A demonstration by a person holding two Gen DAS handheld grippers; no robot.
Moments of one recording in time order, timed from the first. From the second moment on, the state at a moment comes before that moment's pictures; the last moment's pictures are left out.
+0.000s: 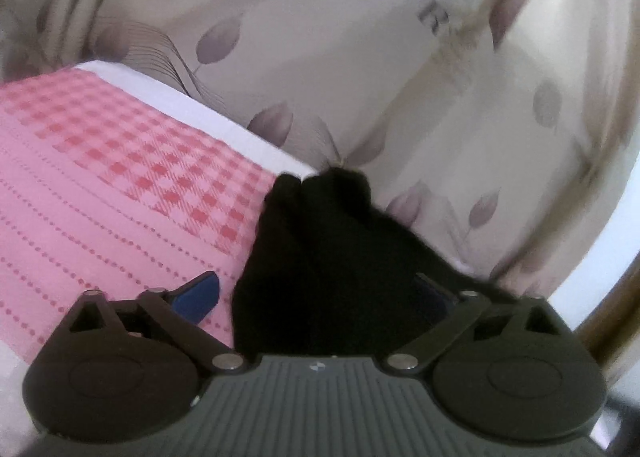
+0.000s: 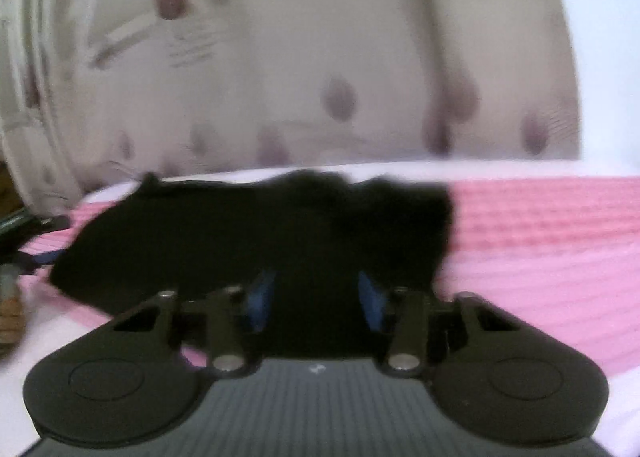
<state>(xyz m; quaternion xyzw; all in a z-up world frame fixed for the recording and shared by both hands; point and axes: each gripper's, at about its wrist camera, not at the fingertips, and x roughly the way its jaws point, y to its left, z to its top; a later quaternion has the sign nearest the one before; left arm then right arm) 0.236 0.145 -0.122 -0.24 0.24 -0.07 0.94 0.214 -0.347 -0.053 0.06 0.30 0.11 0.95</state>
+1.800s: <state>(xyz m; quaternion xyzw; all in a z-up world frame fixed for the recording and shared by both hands) 0.214 0.160 -0.095 -0.17 0.33 -0.14 0.92 0.177 -0.426 -0.080 0.25 0.32 0.21 0.89</state>
